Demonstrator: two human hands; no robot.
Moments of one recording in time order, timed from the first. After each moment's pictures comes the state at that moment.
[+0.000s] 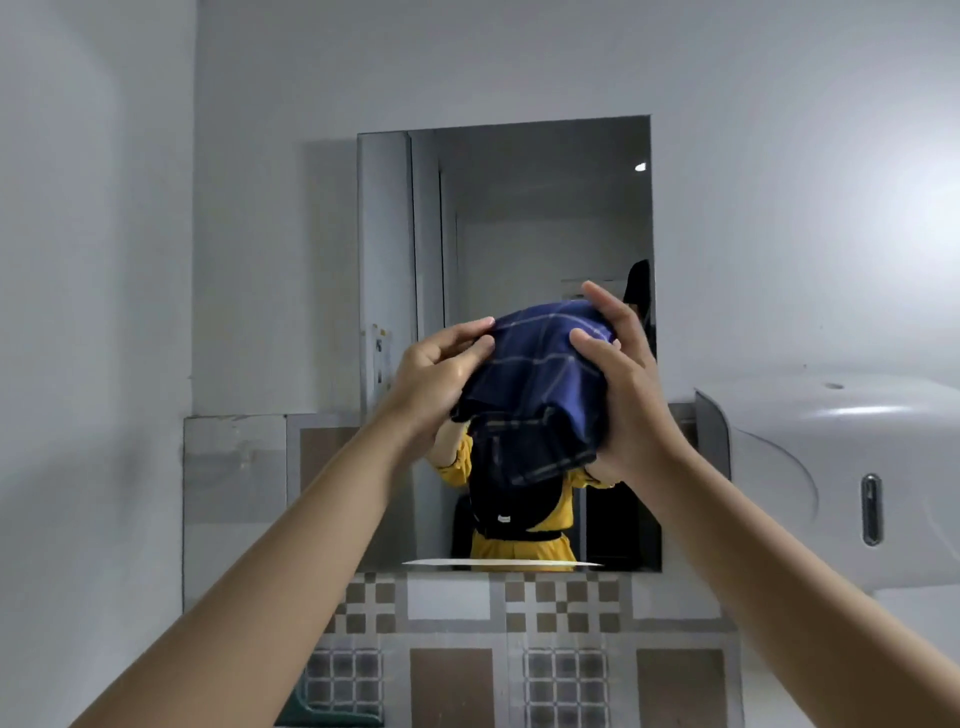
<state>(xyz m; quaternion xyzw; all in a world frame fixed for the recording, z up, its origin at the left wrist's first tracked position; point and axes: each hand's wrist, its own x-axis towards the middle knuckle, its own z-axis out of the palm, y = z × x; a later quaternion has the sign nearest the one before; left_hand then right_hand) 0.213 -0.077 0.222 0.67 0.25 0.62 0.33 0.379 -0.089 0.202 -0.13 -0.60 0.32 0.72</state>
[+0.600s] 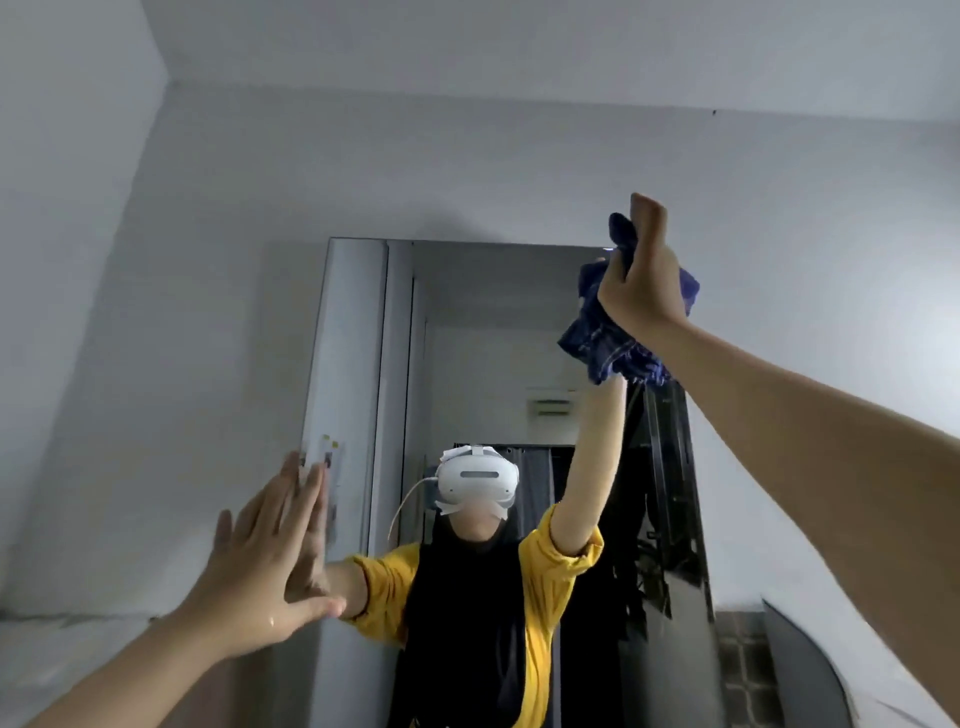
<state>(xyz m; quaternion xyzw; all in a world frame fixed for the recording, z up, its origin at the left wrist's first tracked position) 0.084 0.120 0.232 0.74 0.54 0.33 -0.23 0.440 0.064 0.465 -0.32 -0.58 -0.30 0.68</state>
